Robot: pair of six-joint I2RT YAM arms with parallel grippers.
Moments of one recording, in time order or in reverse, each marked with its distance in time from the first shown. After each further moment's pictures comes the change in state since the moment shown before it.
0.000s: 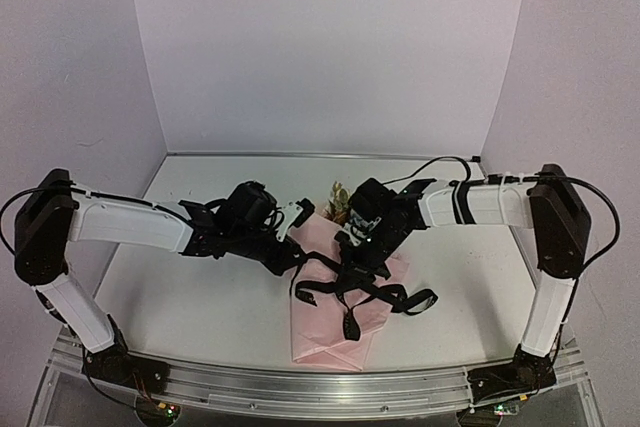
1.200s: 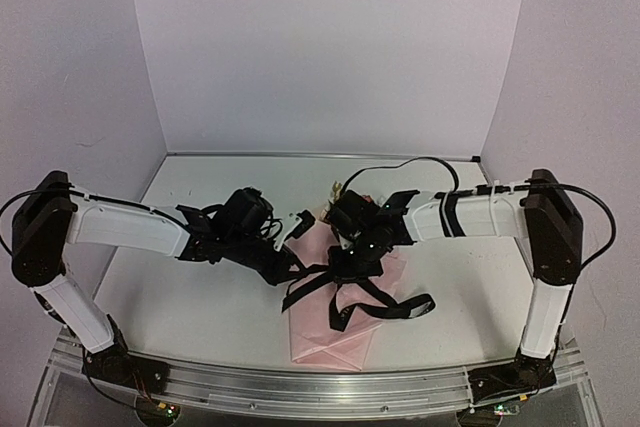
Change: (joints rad) left arm 0.000 -0.027 -0.052 0.008 0.145 -0.005; right arm 0.121 0.031 0.040 0.025 0.577 -0.022
